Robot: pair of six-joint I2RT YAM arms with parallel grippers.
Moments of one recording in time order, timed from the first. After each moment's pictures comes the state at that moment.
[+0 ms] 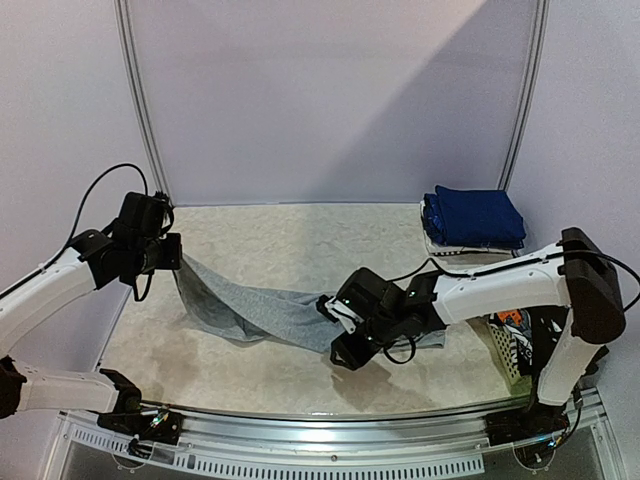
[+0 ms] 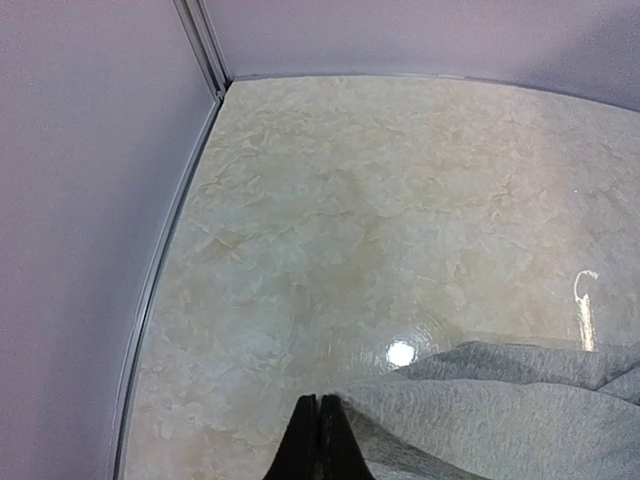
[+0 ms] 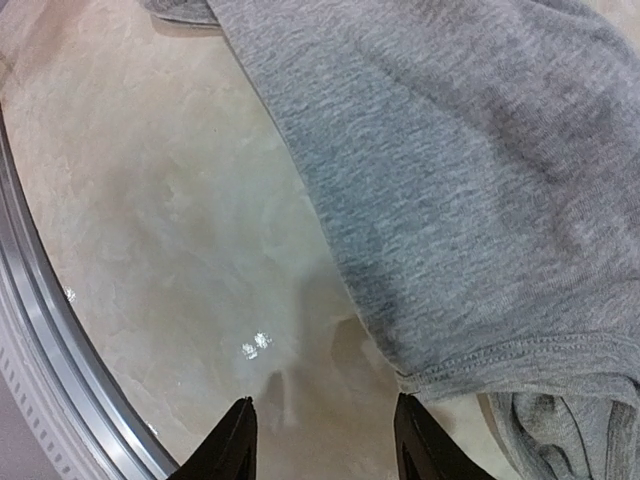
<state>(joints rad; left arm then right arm) -0.45 1.06 0.89 -0.57 -0.52 -0.30 1.12 1.77 1.11 -0.39 -0.06 0.35</state>
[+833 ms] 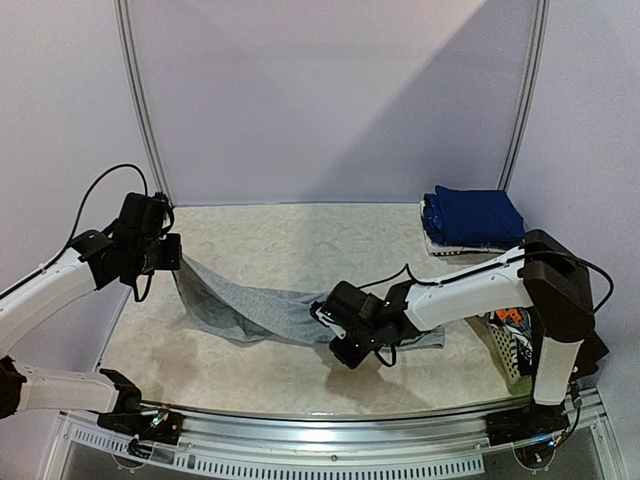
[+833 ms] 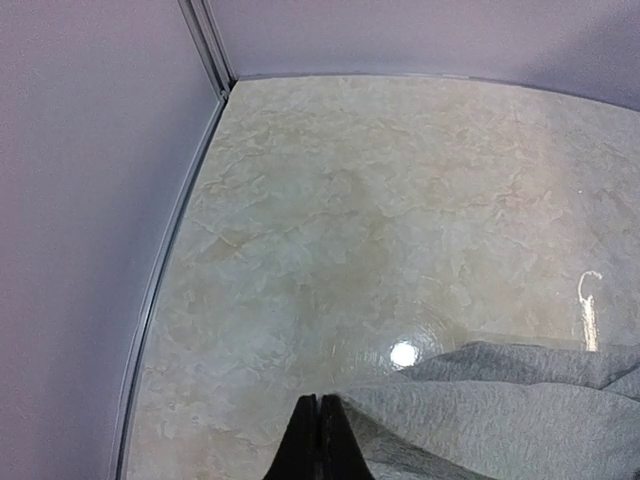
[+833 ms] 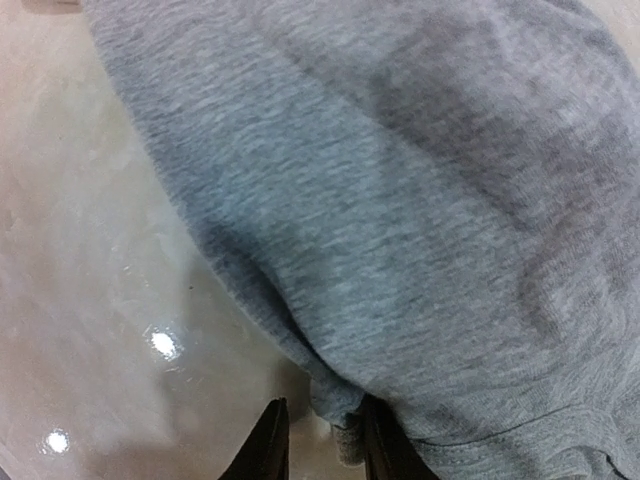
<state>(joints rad) -0.45 1.06 0.88 -0.57 -0.54 -0.30 1.13 1.94 1.18 -0.38 0.18 0.23</state>
